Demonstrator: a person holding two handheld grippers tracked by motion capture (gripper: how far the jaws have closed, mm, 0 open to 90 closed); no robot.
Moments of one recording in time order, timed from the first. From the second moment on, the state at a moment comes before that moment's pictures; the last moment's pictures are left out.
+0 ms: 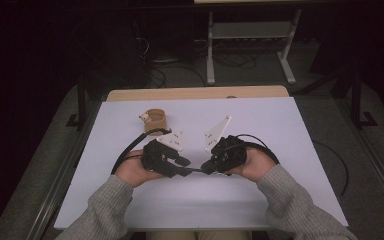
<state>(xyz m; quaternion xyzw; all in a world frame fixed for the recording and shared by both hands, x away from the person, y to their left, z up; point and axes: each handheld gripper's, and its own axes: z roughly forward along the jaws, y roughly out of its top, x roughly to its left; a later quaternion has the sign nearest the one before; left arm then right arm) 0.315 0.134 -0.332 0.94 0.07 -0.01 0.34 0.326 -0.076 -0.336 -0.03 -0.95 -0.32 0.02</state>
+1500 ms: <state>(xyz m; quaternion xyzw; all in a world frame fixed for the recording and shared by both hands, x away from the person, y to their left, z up) 0.306 0.135 -0.350 0.94 0.05 -0.03 0.34 0.323 -0.076 -0.336 0.03 -0.96 -0.29 0.03</state>
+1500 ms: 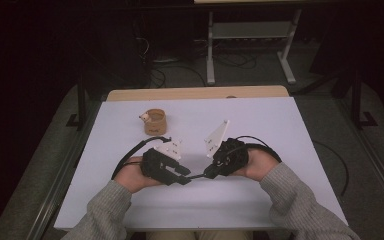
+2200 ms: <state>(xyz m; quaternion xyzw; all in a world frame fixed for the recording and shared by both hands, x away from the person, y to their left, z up) 0.308 0.153 -0.361 0.92 0.07 -0.03 0.38 0.328 -0.109 -0.352 -0.05 -0.89 -0.44 0.08</state>
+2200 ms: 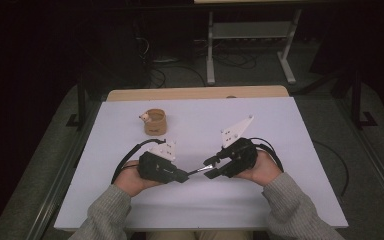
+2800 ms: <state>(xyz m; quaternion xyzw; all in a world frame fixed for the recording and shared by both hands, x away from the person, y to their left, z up) 0.307 0.143 -0.362 0.92 0.07 -0.04 0.38 0.333 -0.095 -0.351 -0.02 -0.92 -0.39 0.08</state>
